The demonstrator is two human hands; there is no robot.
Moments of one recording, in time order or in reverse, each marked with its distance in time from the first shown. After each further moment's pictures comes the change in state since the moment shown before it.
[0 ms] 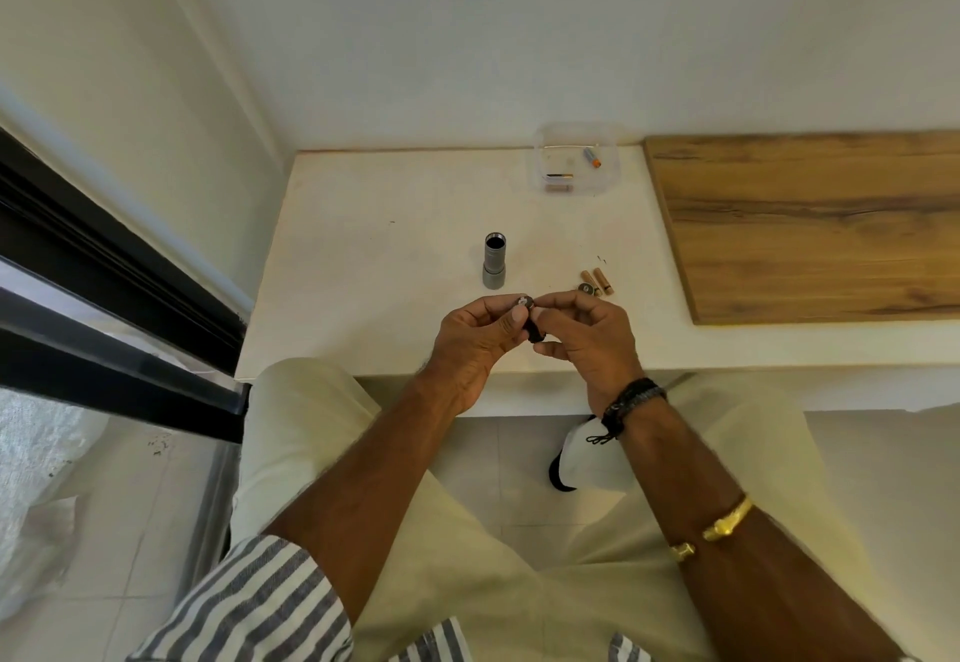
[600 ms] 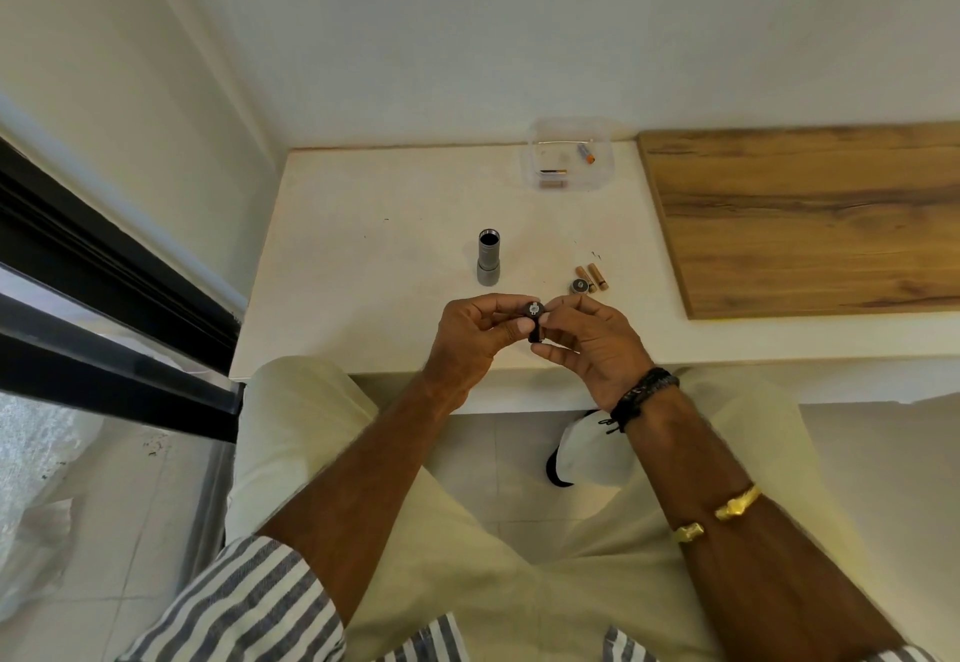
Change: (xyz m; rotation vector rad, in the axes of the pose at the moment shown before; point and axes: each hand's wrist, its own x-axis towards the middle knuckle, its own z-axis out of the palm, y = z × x) left_hand 0.004 -0.005 -0.004 0.412 -0.053 0.217; right_hand 0.005 0.002 -0.014 0.238 -0.104 0.232
